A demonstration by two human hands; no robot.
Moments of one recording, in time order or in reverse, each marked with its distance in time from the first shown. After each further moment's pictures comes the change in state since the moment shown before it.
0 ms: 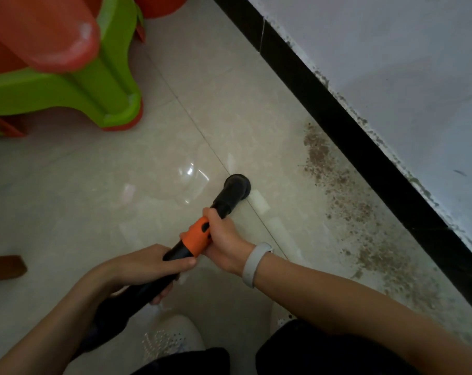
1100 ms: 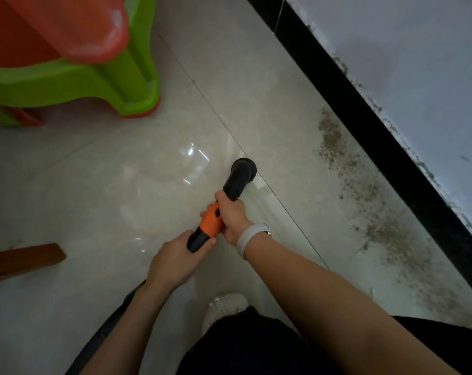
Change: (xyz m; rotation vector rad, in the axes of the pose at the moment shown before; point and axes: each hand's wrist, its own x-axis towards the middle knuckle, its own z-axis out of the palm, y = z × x) left_hand -0.001 -0.052 0.010 0.147 0.593 0.139; right_hand 0.004 0.011 0.056 -0.127 0.285 -0.077
